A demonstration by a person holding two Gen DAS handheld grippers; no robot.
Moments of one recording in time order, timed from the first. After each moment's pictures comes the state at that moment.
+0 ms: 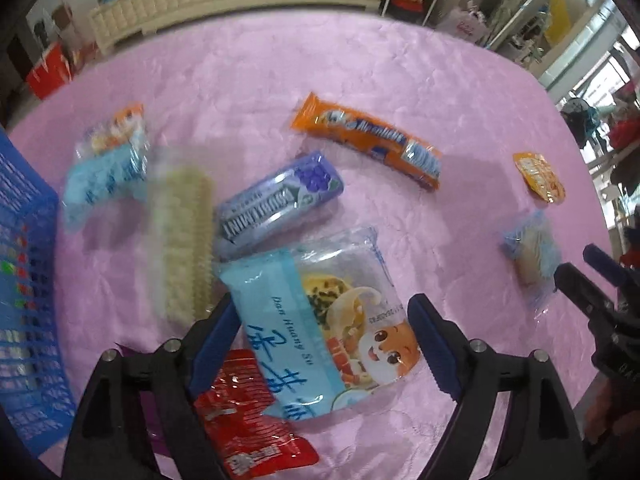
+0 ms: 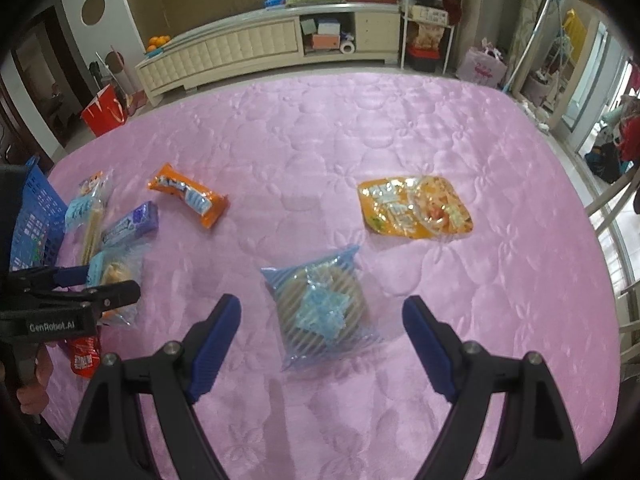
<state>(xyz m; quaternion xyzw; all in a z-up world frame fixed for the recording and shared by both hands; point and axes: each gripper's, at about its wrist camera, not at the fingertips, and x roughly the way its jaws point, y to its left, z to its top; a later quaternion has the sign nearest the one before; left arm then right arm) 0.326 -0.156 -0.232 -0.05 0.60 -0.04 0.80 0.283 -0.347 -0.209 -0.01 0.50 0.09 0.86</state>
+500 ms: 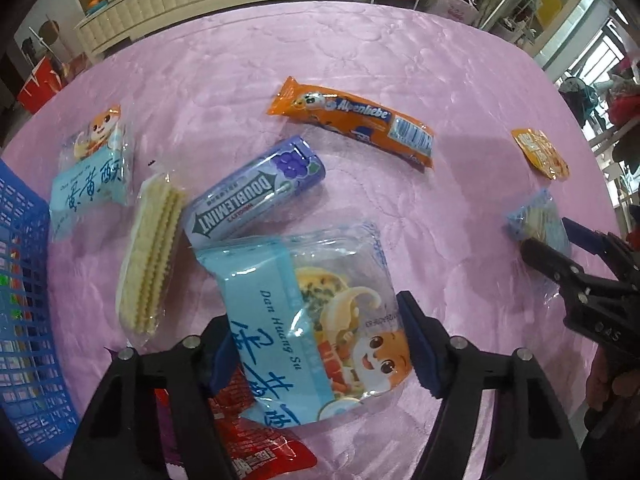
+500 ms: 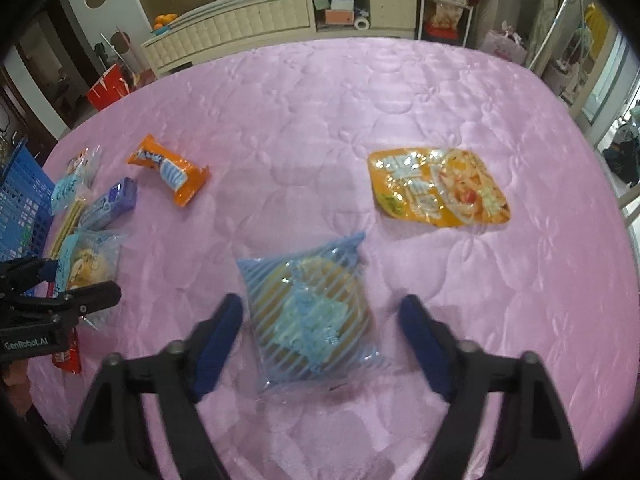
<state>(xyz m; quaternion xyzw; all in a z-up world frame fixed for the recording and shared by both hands) 0.320 -0.183 -0.237 -0.01 0.60 -0.06 0.80 0.293 -0.351 -0.235 -0.02 0.52 0.11 0.85</state>
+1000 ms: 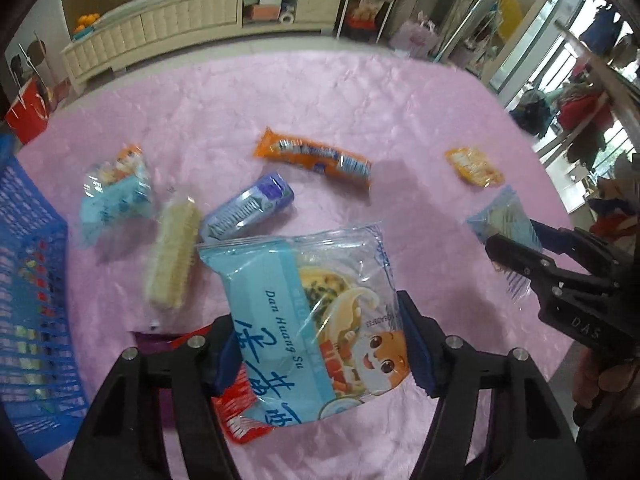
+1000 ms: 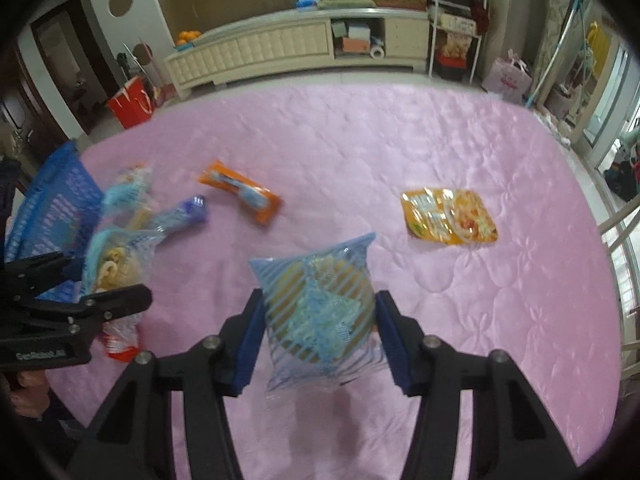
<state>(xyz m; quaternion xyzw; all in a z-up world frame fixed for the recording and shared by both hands) 0.283 -0.170 -0.173 -0.03 0.54 -0.11 0.83 0.247 -0.321 -0.162 -0.02 0.48 0.14 0.87</state>
